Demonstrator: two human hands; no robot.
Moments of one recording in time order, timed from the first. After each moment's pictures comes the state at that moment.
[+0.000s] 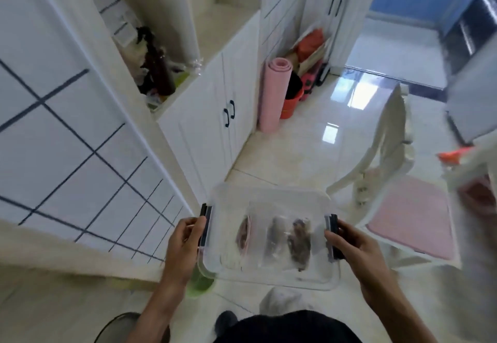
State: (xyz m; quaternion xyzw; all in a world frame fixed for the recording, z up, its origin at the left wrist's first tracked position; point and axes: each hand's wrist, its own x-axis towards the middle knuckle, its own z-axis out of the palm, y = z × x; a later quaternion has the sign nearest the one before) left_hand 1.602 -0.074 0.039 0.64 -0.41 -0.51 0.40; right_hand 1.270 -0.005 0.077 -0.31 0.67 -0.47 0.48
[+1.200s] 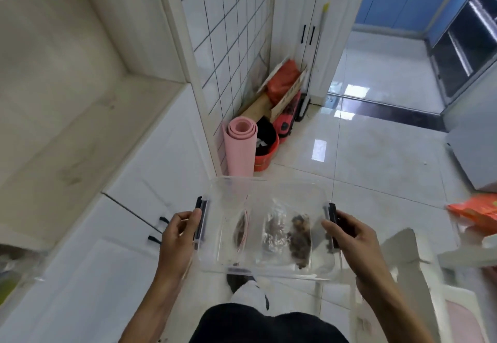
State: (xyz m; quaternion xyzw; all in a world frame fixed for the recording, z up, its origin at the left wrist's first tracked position) left_hand 1.295 -0.635 0.047 0.63 -0.42 -0.52 0.40; right_hand 0.980 -0.541 0.083 -0.28 0.69 -0.51 0.42
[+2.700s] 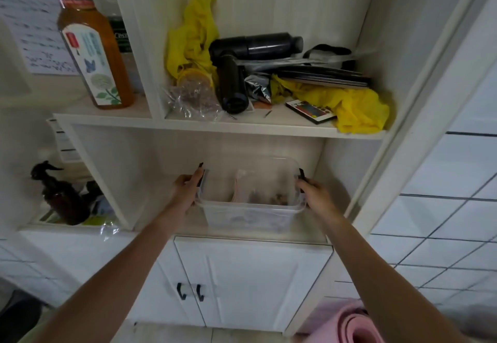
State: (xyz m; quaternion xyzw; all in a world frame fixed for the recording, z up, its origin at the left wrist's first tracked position) left_hand 1.410 -0.891 0.168 0.76 0.00 -0.14 0.64; right_hand 1.233 -1.153 0.183 -0.69 0.35 -0.16 0.61
